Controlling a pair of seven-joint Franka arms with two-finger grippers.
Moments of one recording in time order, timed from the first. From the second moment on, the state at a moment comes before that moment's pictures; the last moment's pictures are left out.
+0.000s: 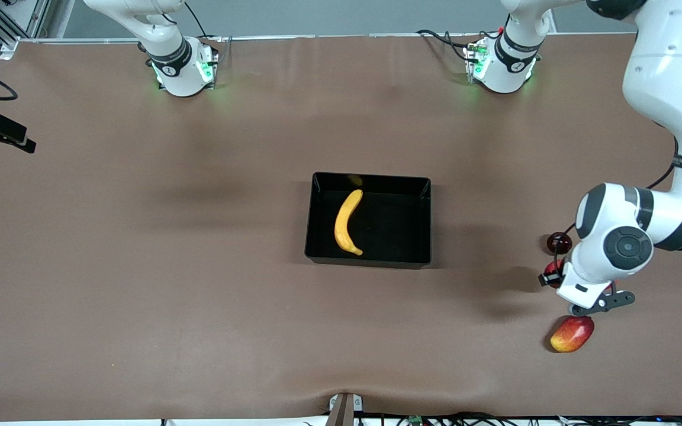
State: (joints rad) left arm 0.25 0.70 -0.33 -1.55 0.48 2.16 -0.54; right arm -0.03 -0.02 -0.10 -1.57 0.04 1.48 -0.09
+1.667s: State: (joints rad) left arm 0.12 0.60 -0.73 -1.54 0.38 1.95 -0.81; right arm -0.03 -0.02 -0.10 -1.57 0.04 1.48 -0.09
